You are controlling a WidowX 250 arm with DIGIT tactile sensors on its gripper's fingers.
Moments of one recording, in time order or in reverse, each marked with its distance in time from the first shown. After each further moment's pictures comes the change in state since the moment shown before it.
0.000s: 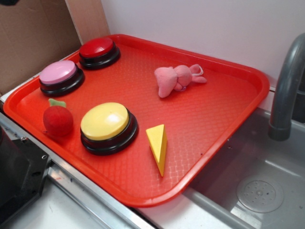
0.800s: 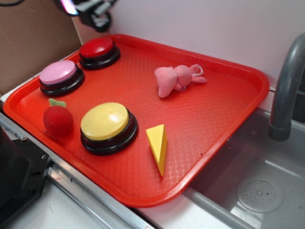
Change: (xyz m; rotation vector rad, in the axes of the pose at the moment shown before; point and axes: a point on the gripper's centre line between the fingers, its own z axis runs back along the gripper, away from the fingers) arm 0.098 -0.019 -0.076 0.023 -0.155 -0.157
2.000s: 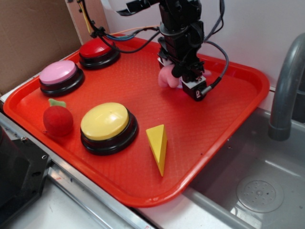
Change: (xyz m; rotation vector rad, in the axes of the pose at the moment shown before) arm 0.068 -0.012 -0.167 0.079 0.091 -0.069
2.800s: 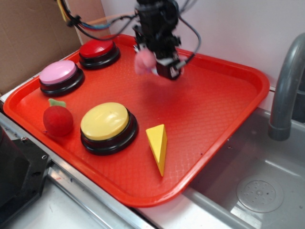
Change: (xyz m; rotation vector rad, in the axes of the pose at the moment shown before) arm -0.028 0.033 0.053 -0.154 0.153 0.150
